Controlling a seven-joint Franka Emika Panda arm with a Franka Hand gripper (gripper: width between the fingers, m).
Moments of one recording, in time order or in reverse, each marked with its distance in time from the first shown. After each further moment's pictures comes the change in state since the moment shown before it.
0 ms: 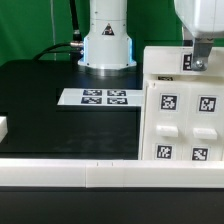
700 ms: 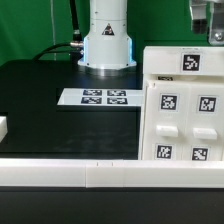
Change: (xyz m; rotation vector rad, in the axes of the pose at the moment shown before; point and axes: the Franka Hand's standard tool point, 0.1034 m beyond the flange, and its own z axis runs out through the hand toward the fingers) arm -0.013 -0.003 -0.028 0.039 -0.046 -0.079
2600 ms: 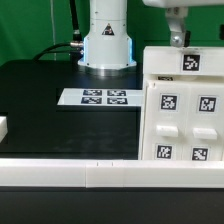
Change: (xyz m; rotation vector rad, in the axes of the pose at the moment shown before) arm 0.003 0.003 0.006 -0.124 0.008 -2.336
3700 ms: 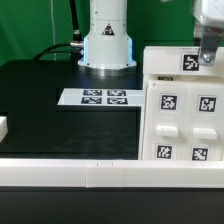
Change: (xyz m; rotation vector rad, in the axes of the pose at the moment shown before) arm 0.000 -0.004 0.026 -0.049 -0.059 -0.637
